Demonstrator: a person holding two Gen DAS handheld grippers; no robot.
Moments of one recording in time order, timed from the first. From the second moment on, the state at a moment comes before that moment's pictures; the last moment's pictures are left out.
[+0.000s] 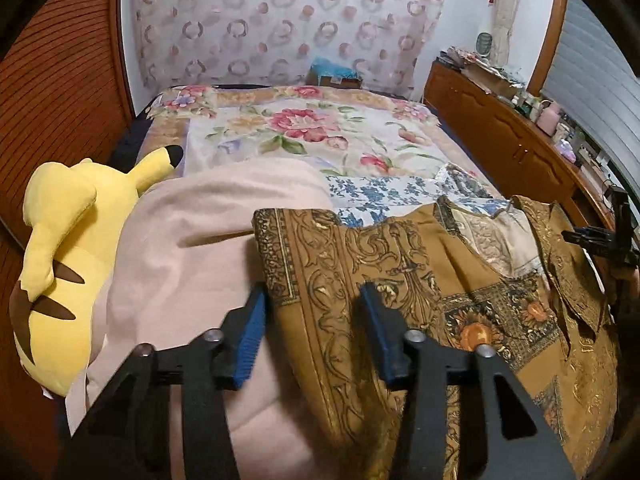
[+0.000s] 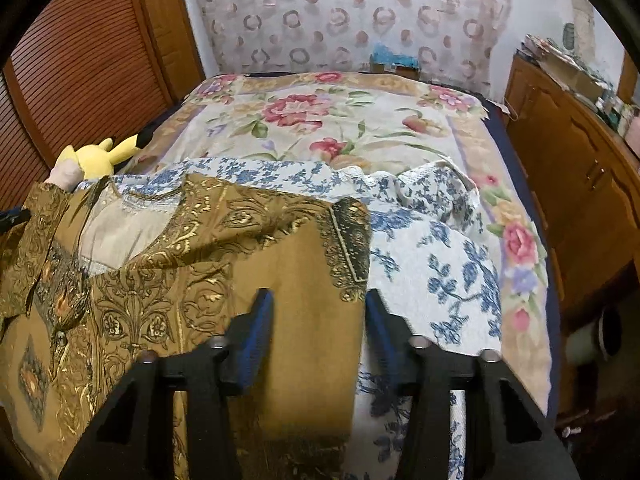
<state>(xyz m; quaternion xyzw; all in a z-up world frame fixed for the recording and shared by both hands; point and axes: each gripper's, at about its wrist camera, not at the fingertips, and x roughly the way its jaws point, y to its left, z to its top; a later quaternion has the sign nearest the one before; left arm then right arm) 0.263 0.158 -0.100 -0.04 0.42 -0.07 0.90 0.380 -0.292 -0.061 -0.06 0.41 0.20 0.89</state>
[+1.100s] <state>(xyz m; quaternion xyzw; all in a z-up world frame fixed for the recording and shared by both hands) 0.032 0.099 -0.057 -0.02 0.30 -0.13 0.95 0.104 -0.388 -0.061 -0.04 0.27 0.22 0.93</state>
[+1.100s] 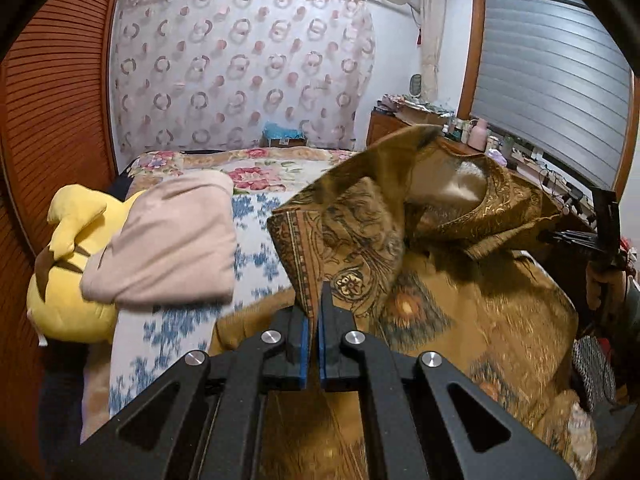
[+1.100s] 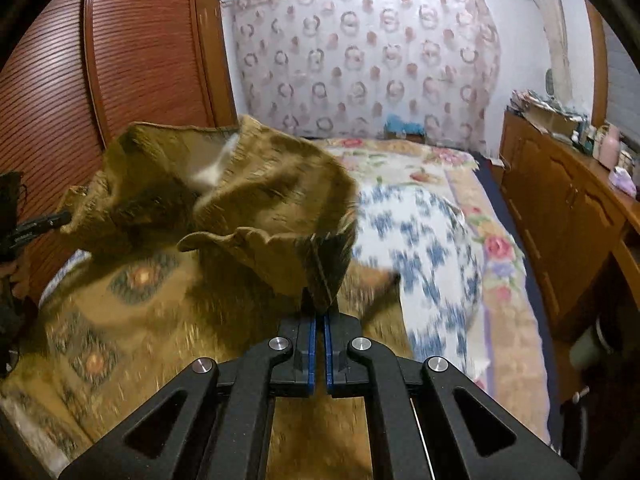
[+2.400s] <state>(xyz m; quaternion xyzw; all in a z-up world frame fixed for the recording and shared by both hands) 0.007 0.129 -0.054 0.00 0.30 -0.08 0.95 0.030 -0.423 -0.030 -0.07 0.26 0.16 0.95</state>
